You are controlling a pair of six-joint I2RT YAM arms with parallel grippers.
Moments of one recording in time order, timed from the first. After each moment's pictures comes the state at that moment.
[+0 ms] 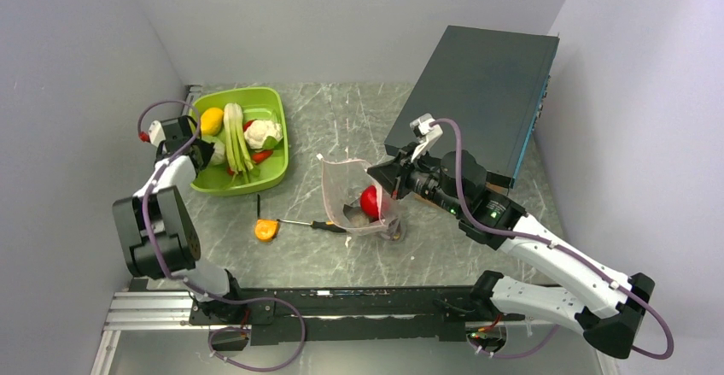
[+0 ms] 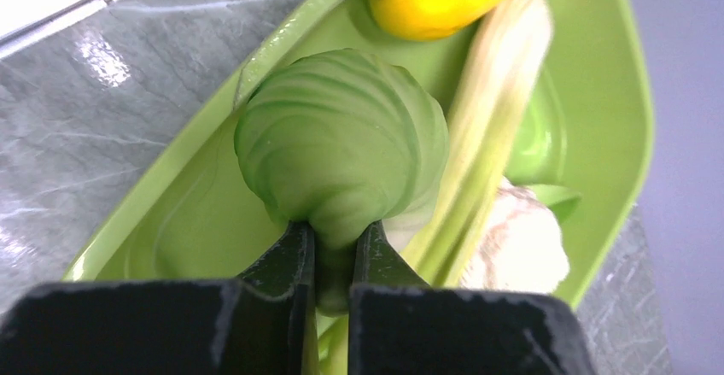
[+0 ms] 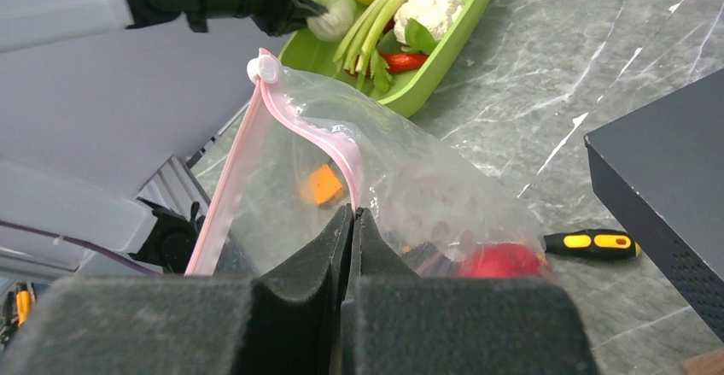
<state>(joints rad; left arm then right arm) 0.30 1.55 0.96 -0.12 -0.10 -0.85 0.87 0.93 0.93 -0.12 -0.01 0.42</state>
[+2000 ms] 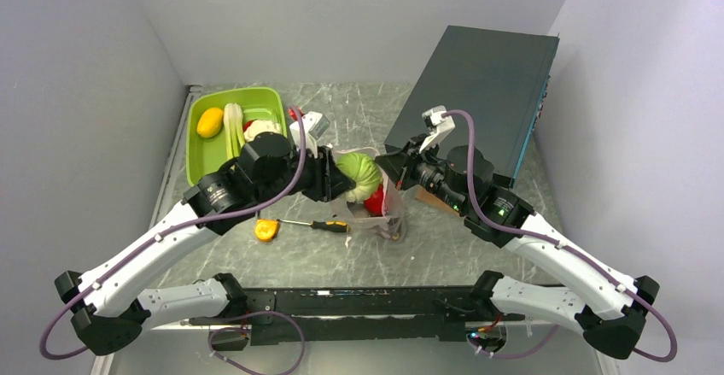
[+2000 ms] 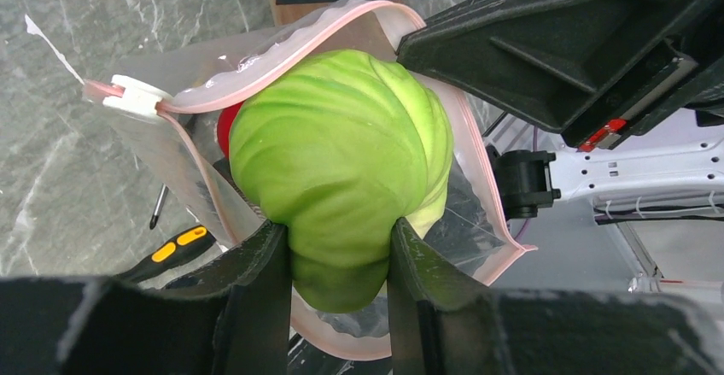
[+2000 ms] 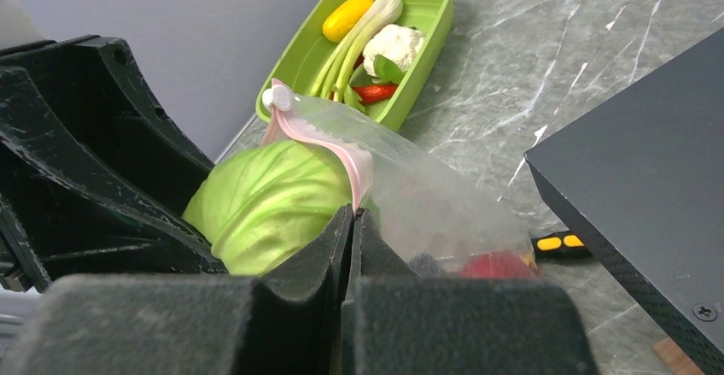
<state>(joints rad) -0.87 1.03 1.21 -0.54 0.10 -0.52 0.87 0.93 1.00 -0.19 0.10 0.45</state>
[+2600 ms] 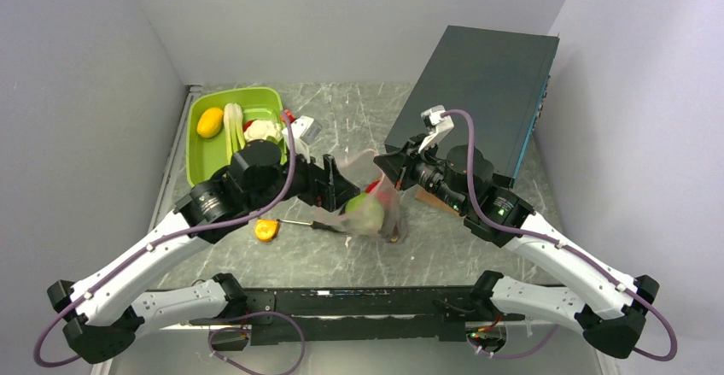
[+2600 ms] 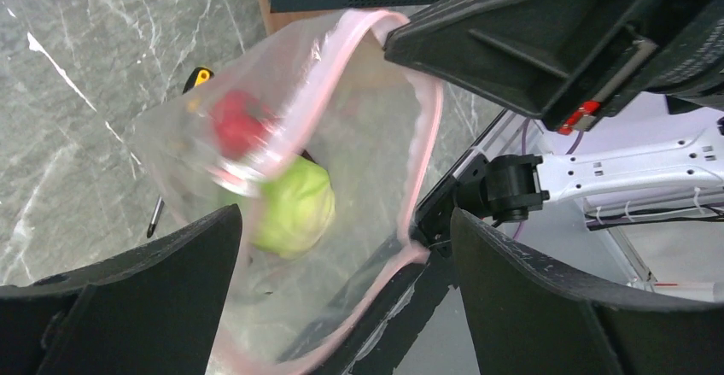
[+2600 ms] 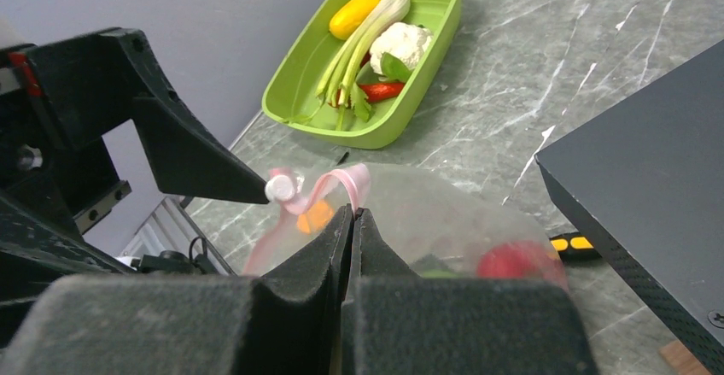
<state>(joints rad) -0.88 0.97 1.16 -0.51 0.09 -0.52 0.87 0.93 1.01 -0.19 0.10 0.45</state>
